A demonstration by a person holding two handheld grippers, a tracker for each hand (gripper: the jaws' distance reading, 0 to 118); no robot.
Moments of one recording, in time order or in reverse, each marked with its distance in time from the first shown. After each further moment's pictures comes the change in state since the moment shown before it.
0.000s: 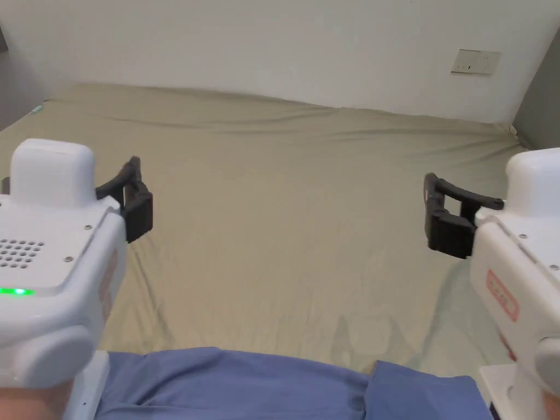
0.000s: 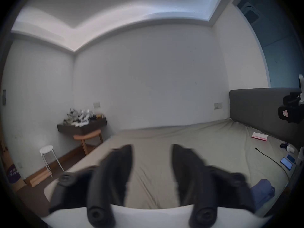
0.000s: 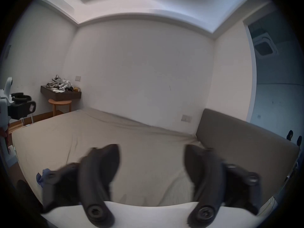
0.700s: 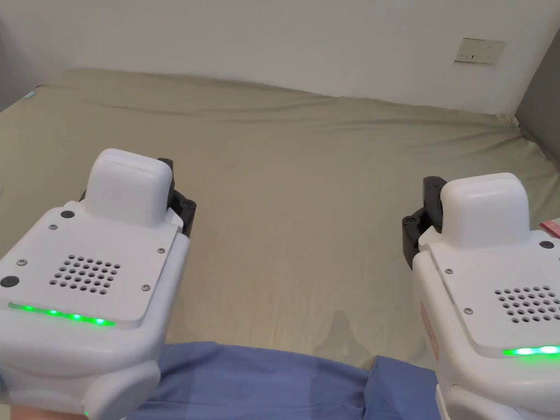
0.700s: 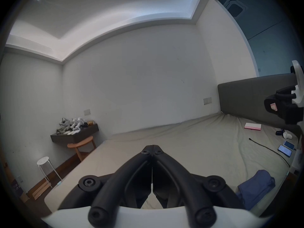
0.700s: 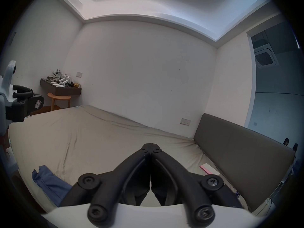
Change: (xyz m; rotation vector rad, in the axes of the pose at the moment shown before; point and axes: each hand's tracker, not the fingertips) left arm 0.032 -0.021 -0.013 -0.052 -0.114 -0.076; right arm -0.040 -0.024 -0.007 -0.020 -0.035 0.056
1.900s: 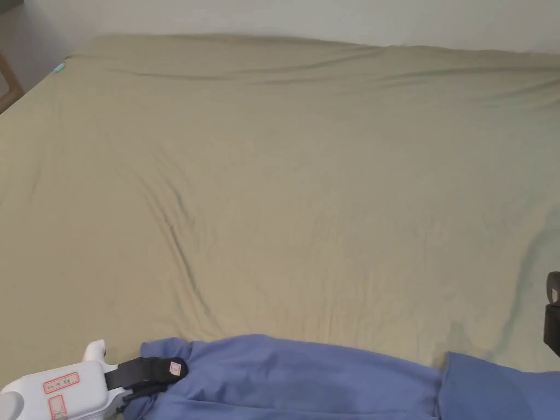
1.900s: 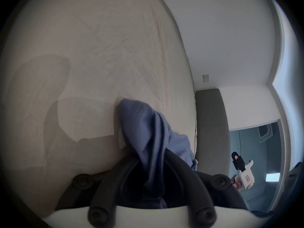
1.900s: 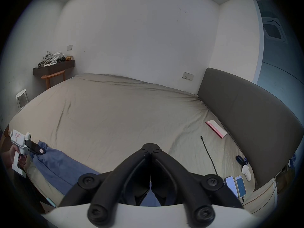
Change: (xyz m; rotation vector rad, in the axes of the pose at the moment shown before) left arm -0.146 -0.356 -0.107 -0.885 -0.577 1.261; right arm 0.034 -0.089 -0.043 -0.394 0.047 -0.089
